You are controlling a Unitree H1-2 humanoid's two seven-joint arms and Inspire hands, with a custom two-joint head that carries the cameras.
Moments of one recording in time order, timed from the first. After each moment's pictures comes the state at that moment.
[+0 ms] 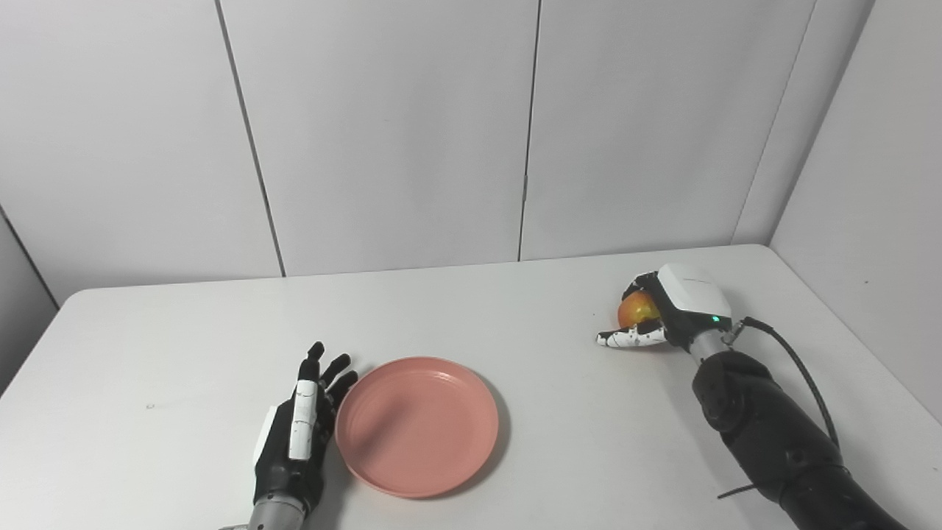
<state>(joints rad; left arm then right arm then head) -0.13 -0.05 -0.03 -0.03 -0.13 0.21 -0.04 -0.60 -0.45 0.26 0.68 -0.74 0.01 -0.21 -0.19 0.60</state>
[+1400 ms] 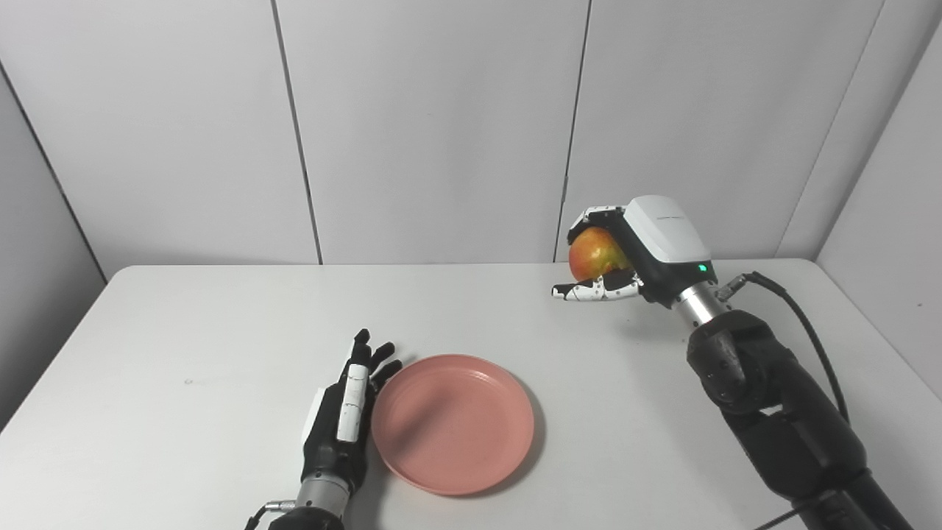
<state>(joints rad) -0.14 -0.09 -0.05 -0.01 -0.08 0.21 0.00 -0.61 -0.41 0.27 0.12 -0.71 0.00 0.04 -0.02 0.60</state>
